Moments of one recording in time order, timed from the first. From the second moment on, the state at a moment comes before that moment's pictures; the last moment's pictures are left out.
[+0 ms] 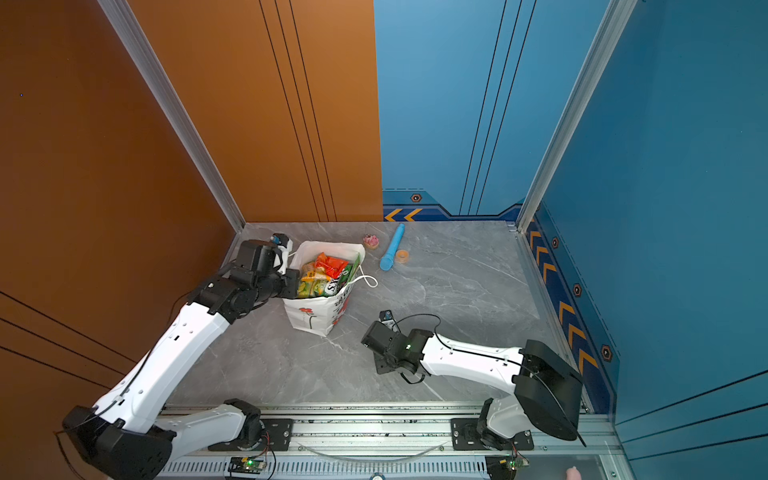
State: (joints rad) left arm -0.36 1.18 1.23 -0.84 -0.12 -0.20; right arm 1.08 1.39 0.88 -0.60 0.21 0.79
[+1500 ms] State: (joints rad) left arm -0.41 1.12 1.19 -0.85 -0.16 -0.20; right arm 0.97 1.65 1.83 -0.81 0.13 0.44
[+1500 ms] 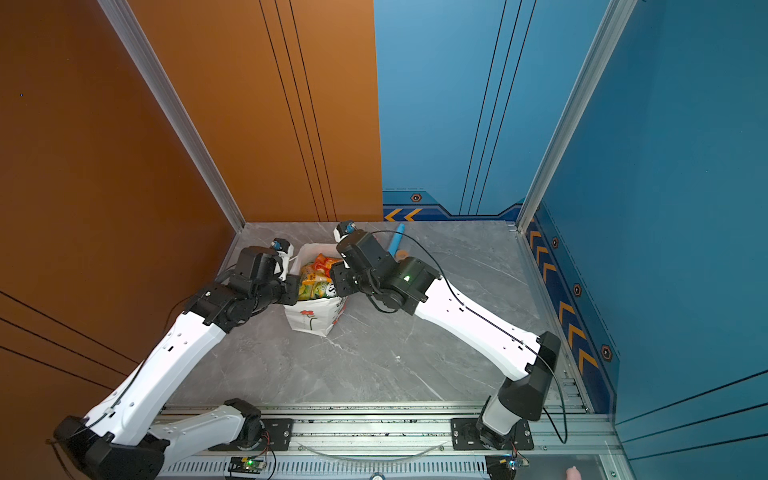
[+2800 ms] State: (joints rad) left arm -0.42 1.11 1.18 -0.85 -0.18 -0.20; right arm 0.96 2.10 2.20 -1.02 -0.02 0.44
